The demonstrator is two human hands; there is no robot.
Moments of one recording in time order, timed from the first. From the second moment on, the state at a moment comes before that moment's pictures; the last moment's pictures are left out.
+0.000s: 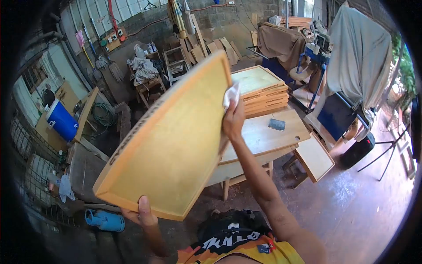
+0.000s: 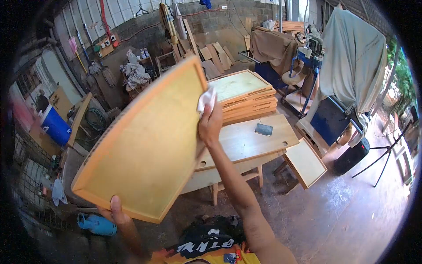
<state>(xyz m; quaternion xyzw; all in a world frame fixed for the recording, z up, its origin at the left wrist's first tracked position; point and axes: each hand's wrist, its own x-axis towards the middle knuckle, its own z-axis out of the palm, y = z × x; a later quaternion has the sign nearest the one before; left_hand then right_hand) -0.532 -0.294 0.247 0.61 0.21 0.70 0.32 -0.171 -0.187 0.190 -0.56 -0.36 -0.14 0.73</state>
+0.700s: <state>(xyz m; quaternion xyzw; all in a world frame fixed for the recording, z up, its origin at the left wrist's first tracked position) -0.429 -0.338 0.325 0.81 0.26 0.47 0.22 -0.211 -0.302 0.333 -0.27 -0.68 -0.26 0.63</state>
